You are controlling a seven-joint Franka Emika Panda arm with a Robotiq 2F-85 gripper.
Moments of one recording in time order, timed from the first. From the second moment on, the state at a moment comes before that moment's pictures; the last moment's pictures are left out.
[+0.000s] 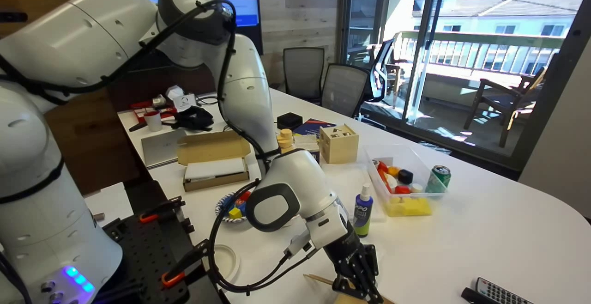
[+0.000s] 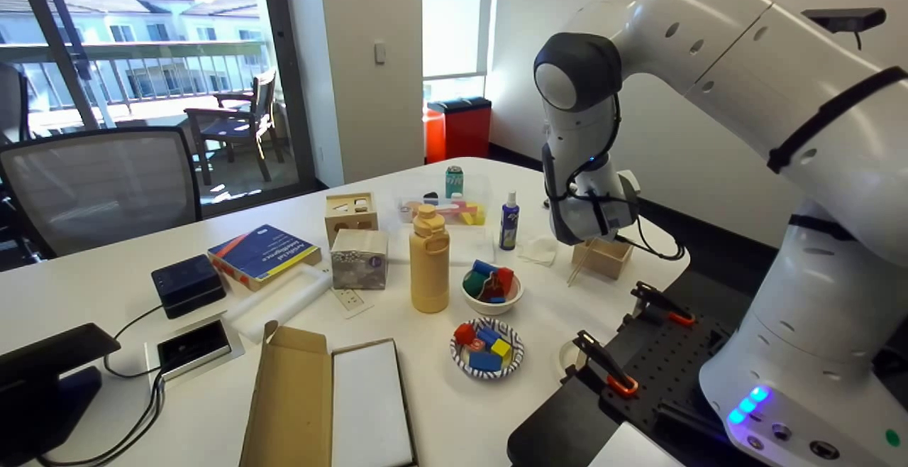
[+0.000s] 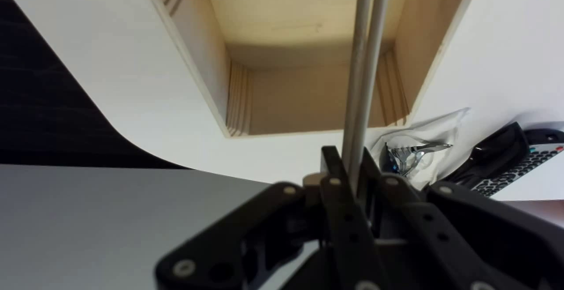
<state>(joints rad) 0.22 1.08 -0.64 -2.24 0.63 3.46 0.76</state>
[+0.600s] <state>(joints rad) 0.19 1.11 -0.61 -2.20 0.70 3.46 0.73</state>
